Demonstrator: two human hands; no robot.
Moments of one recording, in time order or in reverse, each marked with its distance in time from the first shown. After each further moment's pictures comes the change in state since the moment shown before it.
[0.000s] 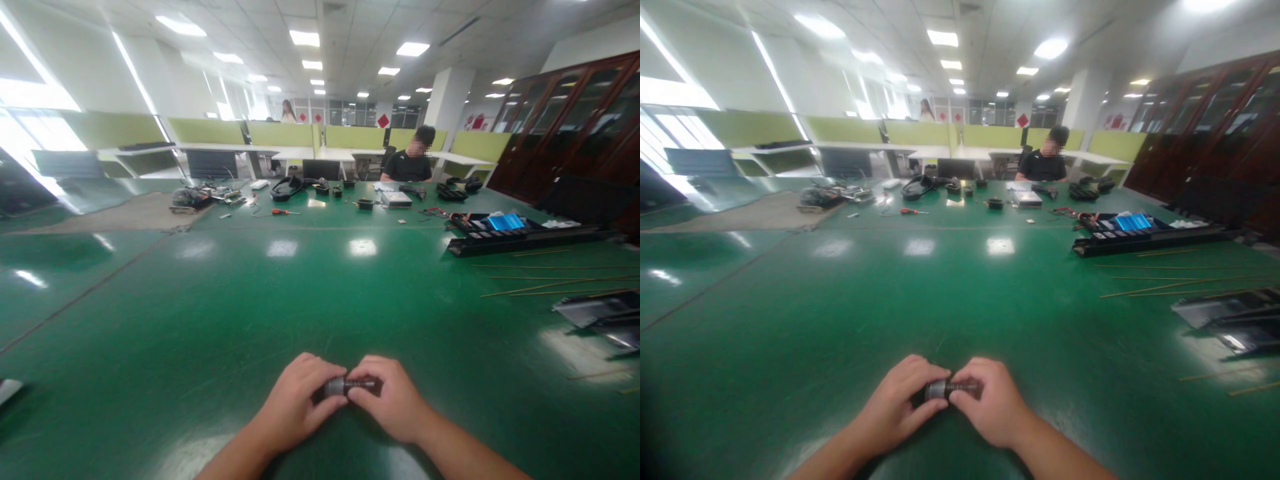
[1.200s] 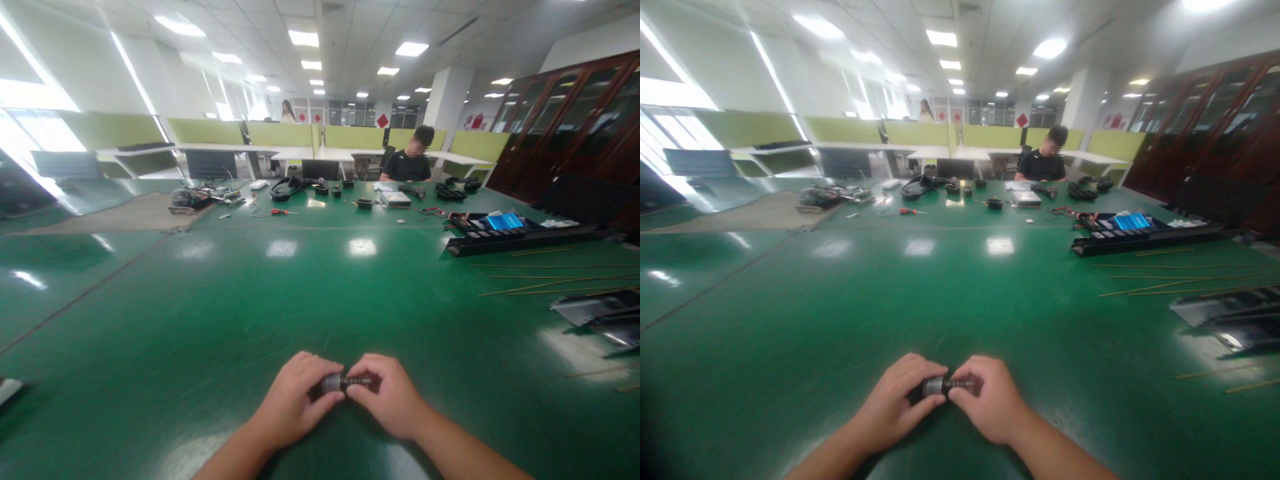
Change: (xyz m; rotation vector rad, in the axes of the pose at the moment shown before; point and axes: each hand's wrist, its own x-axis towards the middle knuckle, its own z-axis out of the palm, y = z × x) left_hand -0.001 -0.001 -0.001 0.022 0.052 -0.021; right_hand 0.001 -0.002 0.000 -0.035 0.018 0.044
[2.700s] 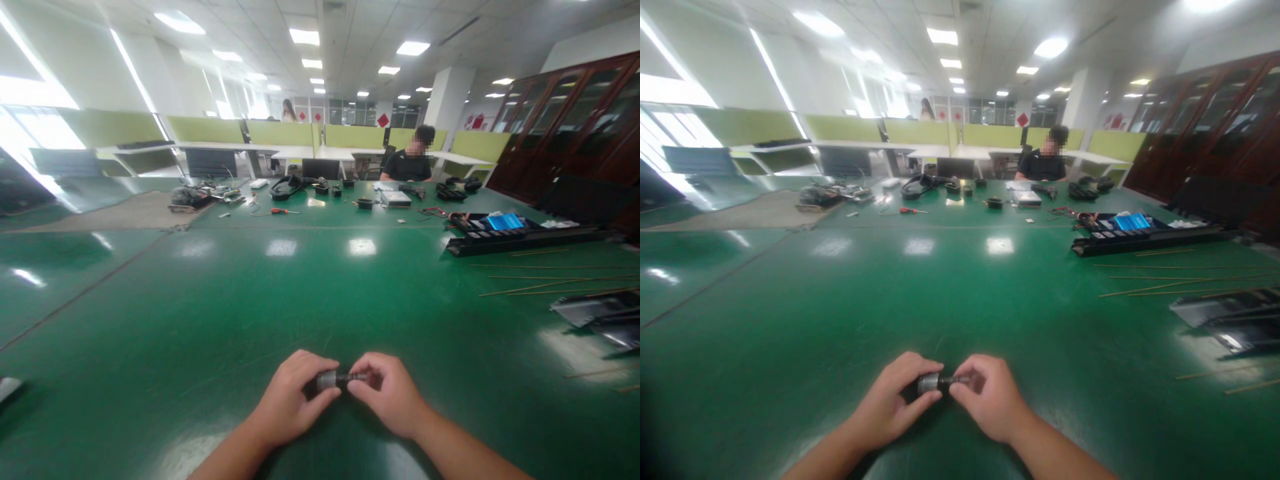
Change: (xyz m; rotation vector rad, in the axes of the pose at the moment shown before) left_hand -0.003 -0.003 0.000 -0.037 0.072 -0.039; right_hand -0.002 0.008 0.002 0.111 0.011 0.083
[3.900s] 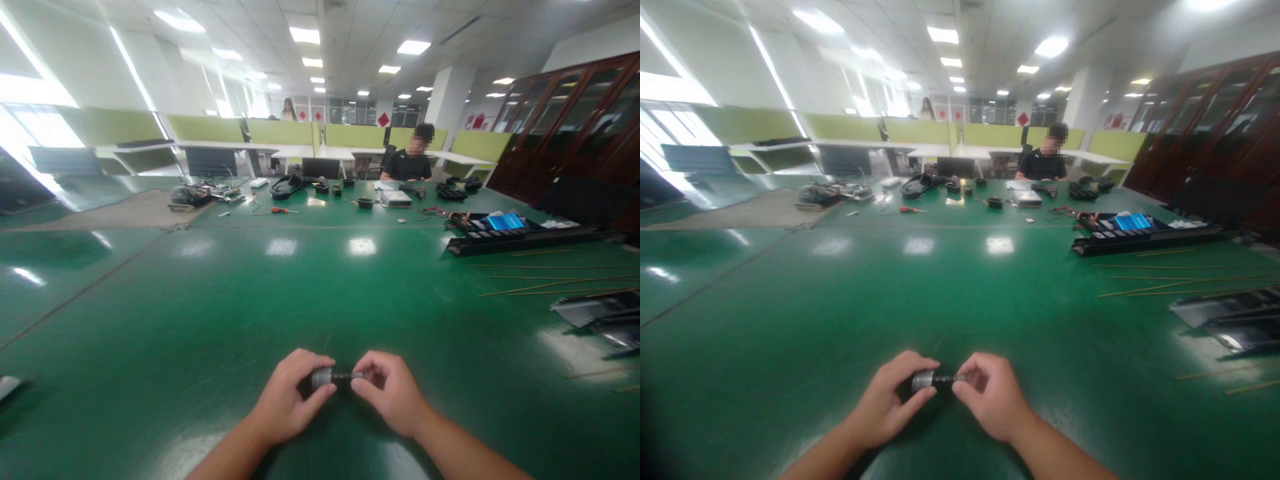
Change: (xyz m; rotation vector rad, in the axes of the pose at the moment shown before) left_hand -0.004 -0.008 0.001 -0.071 0.013 -0.047; right_hand 0.000 0.001 -0.002 0.067 0.016 0.022
